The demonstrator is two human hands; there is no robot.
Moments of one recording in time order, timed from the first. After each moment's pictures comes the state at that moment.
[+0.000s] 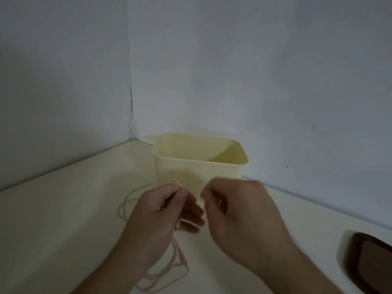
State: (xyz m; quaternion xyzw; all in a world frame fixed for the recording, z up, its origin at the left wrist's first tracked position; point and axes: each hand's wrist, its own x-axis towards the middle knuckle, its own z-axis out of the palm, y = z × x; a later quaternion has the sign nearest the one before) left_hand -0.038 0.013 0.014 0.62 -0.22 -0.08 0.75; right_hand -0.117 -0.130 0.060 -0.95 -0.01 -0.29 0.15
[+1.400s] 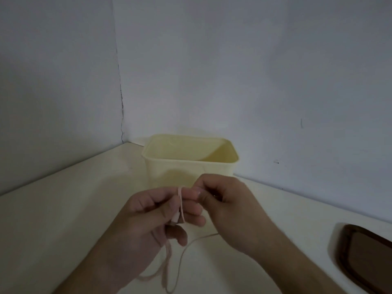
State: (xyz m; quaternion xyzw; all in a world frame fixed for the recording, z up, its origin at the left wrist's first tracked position) left_hand -0.031 0.025 0.013 0.43 -0.30 -0.27 0.81; right_hand -0.103 -0.153 0.050 -0.89 -0.01 -0.18 0.41
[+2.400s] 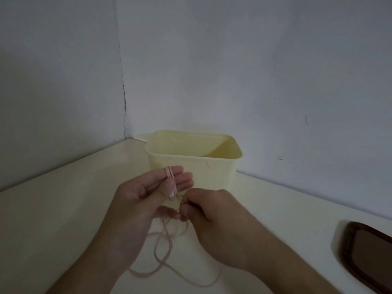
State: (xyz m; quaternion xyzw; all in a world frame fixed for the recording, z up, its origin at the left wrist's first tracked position) left_hand -0.029 0.023 0.019 0.55 -0.23 -0.08 0.80; right_hand -0.106 -0.133 0.044 -0.95 -0.06 -0.10 0.28
